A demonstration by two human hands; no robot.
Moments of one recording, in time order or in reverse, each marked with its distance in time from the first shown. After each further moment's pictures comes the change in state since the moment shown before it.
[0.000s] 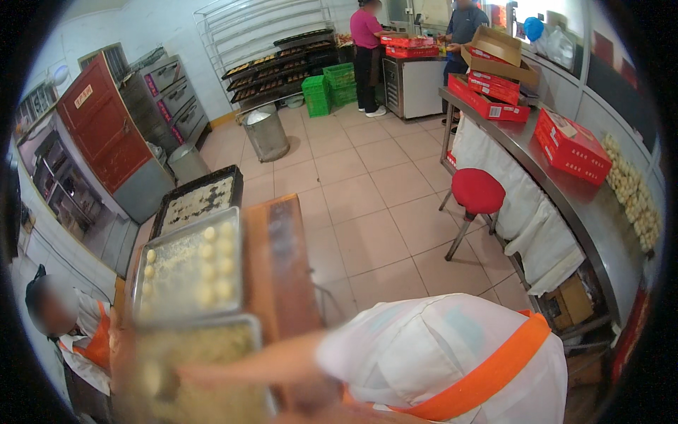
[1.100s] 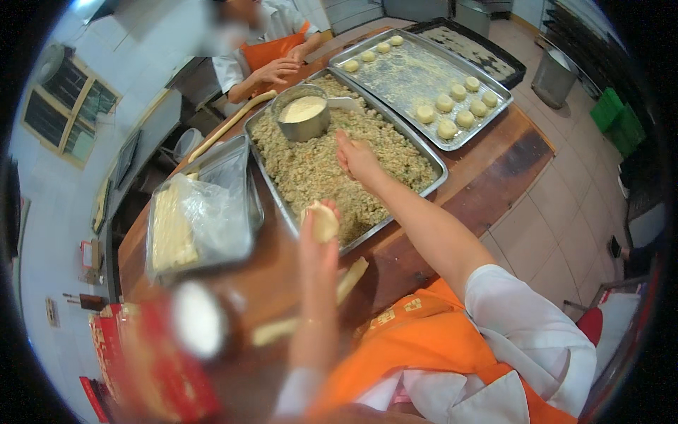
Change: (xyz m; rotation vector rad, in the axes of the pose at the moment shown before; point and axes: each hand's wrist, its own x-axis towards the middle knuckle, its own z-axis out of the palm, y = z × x) left_hand -0.038 0.092 -0.080 -0.583 0.312 0.366; right_hand -0.001 -0.004 -0.006 -0.280 -0.040 0.120
